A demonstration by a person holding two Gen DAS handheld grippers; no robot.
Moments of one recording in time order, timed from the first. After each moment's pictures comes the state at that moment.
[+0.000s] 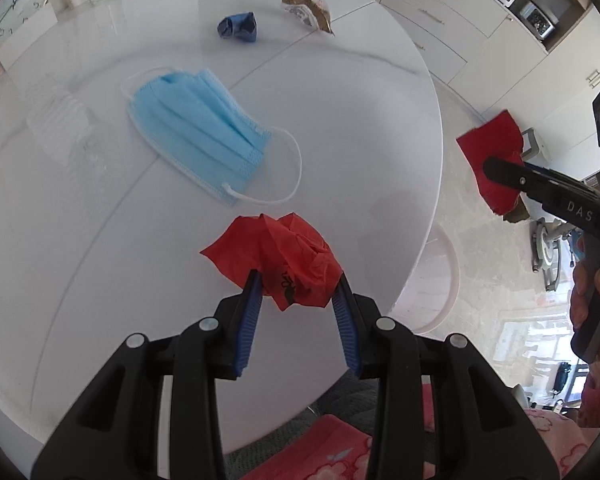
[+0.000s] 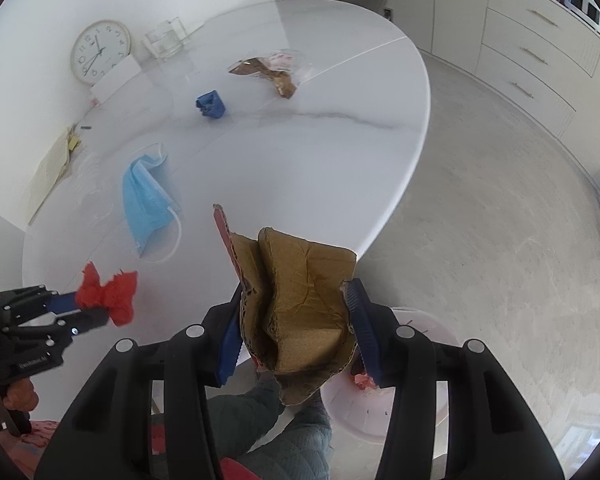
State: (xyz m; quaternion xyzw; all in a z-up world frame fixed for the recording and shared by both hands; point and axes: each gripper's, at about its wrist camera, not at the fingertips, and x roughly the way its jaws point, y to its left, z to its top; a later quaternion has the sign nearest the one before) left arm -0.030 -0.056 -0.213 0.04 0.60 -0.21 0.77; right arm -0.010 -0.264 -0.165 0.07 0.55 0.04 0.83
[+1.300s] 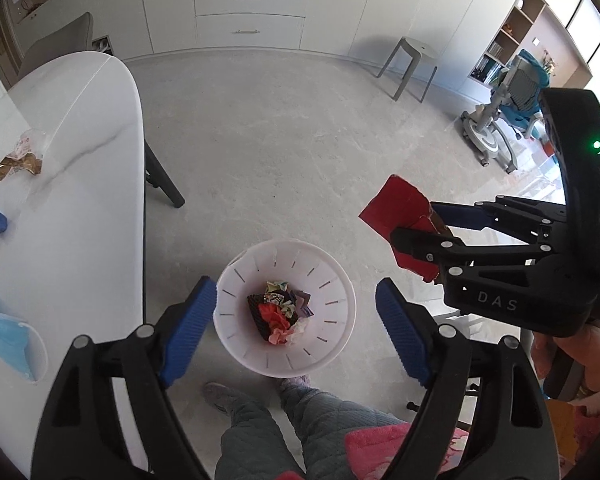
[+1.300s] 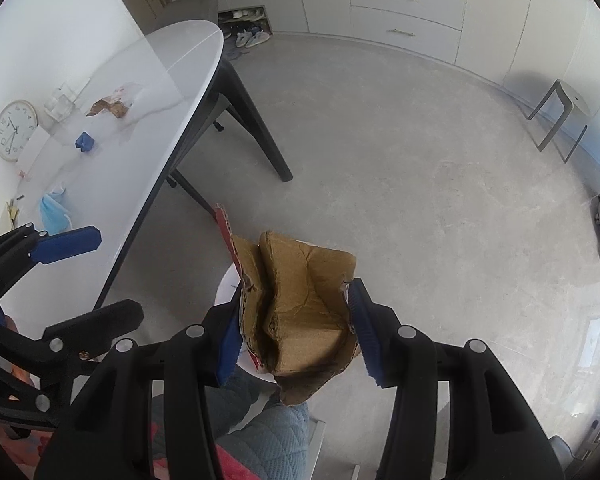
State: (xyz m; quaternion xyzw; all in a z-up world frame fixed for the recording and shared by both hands) left arm -0.102 -0.327 -0.182 0.20 0.51 -0.42 0.72; right arm -0.152 -0.423 -0.173 0.16 0.54 -0.13 0.81
